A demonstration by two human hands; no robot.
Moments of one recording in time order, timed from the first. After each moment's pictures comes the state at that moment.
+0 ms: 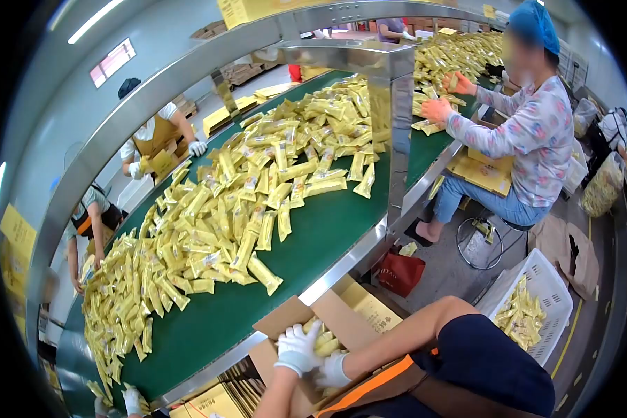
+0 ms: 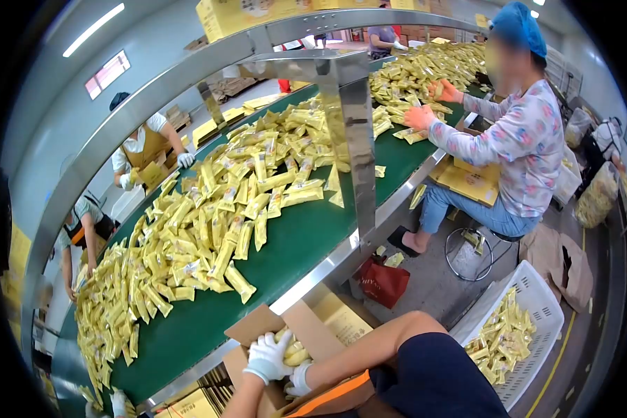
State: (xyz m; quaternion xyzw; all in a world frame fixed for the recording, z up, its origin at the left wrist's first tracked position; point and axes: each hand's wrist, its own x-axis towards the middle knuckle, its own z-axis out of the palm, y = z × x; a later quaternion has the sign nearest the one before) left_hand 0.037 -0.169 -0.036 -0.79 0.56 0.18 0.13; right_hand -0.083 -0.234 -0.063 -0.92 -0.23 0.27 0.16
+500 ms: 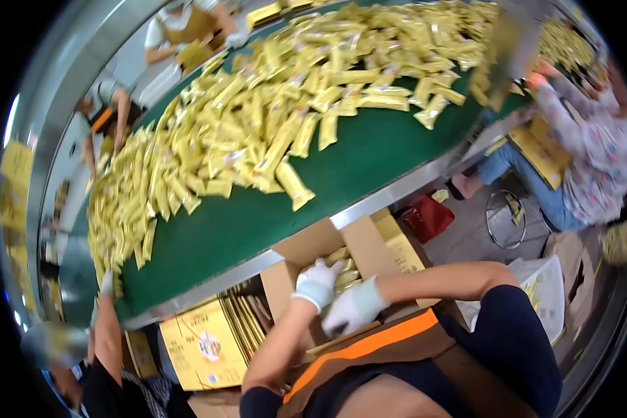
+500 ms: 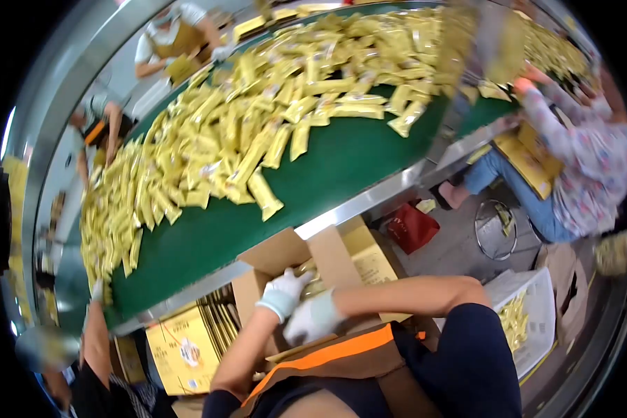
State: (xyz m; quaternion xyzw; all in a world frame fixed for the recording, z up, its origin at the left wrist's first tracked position) left_hand 0.033 -0.170 -0.055 -0.83 0.48 0.27 0.05; right_hand -0.049 -0.287 -0.011 -0.75 -0.38 0.35 0.41
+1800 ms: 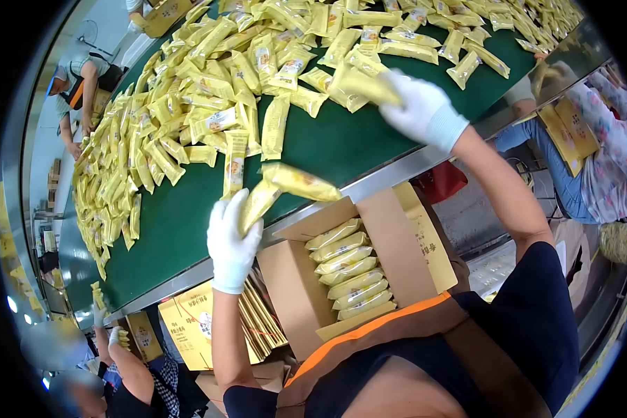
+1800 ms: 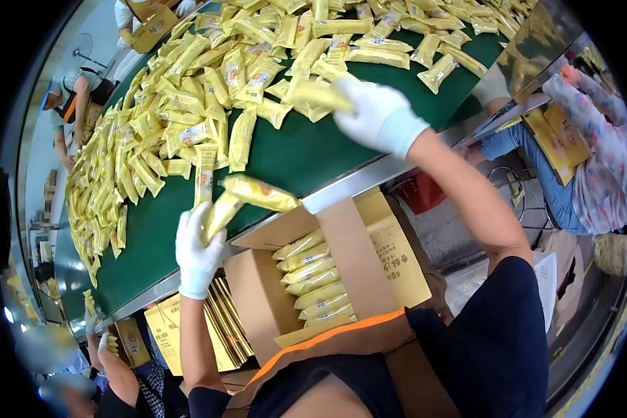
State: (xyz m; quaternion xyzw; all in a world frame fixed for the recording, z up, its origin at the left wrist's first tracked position) left_hand 0.153 -0.114 -0.001 -0.88 0.40 -0.03 -0.24; right_hand 0.039 -0.484 0.004 -0.96 0.15 -0.14 0.22
